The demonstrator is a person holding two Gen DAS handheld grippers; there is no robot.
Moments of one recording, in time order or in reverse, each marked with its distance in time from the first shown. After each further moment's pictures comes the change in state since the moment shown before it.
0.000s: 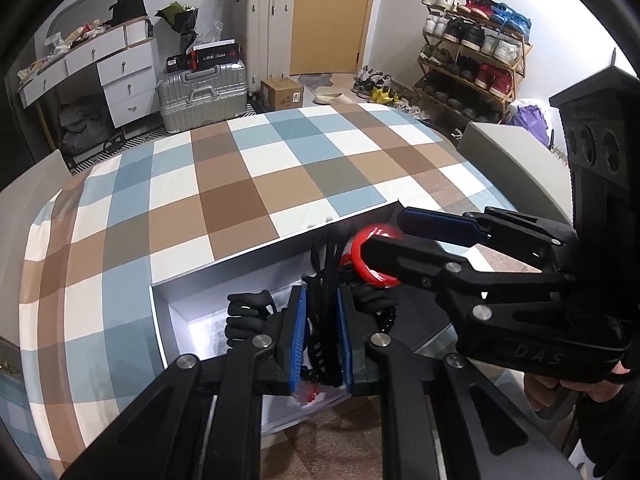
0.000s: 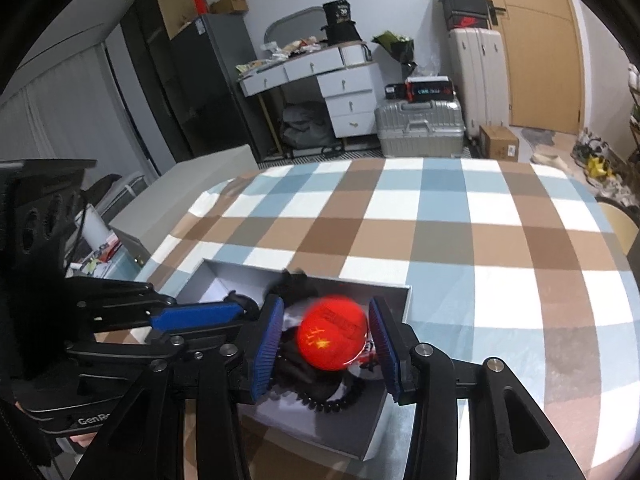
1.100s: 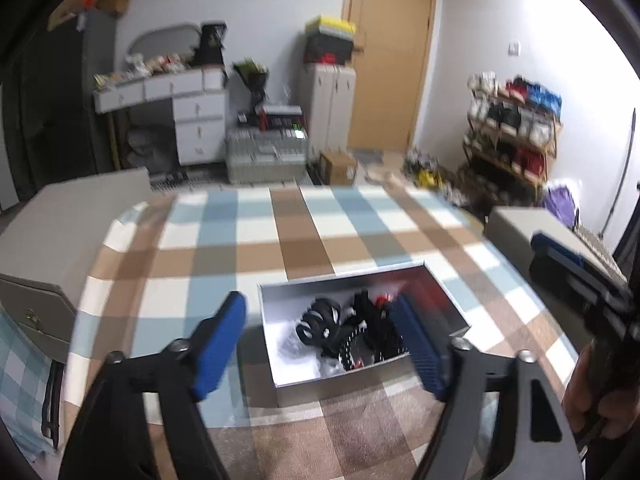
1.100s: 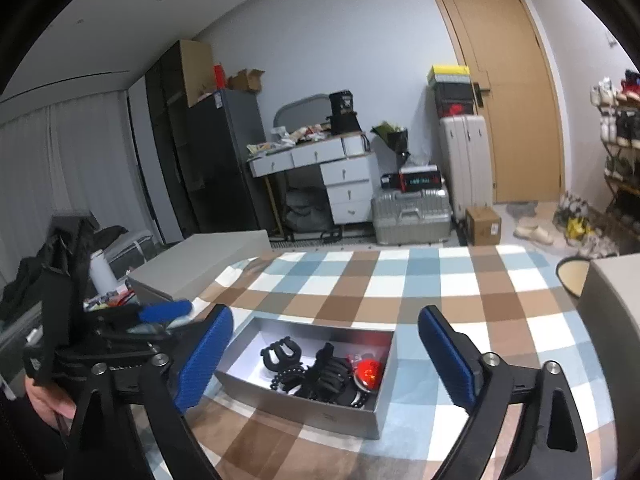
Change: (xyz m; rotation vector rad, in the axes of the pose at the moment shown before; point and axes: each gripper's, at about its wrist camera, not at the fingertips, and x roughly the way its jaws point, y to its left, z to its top) left arm -0.080 0.019 -0.034 -0.163 -0.338 0.150; right arm -0.112 0.035 -0.019 -0.056 -0.350 -0.030
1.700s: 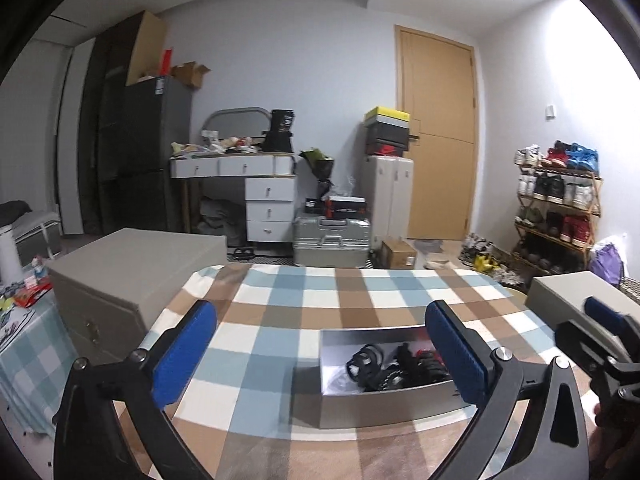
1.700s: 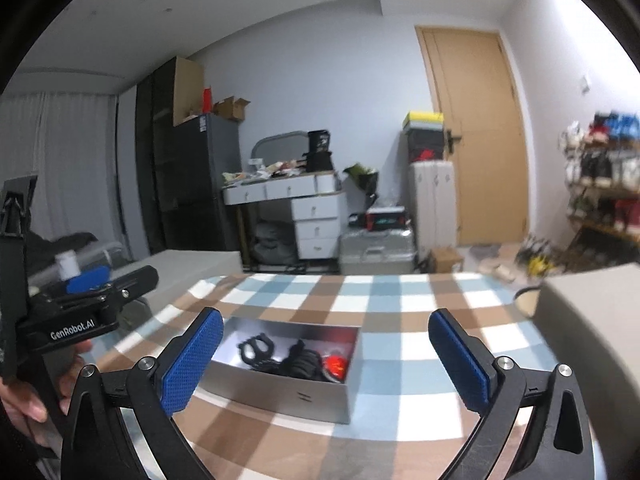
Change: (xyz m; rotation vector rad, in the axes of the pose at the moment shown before) left arm -0.036 -0.003 -0.033 -0.049 -0.332 0.252; right arm -0.043 0.017 -0.039 -0.085 -0.157 -0.163
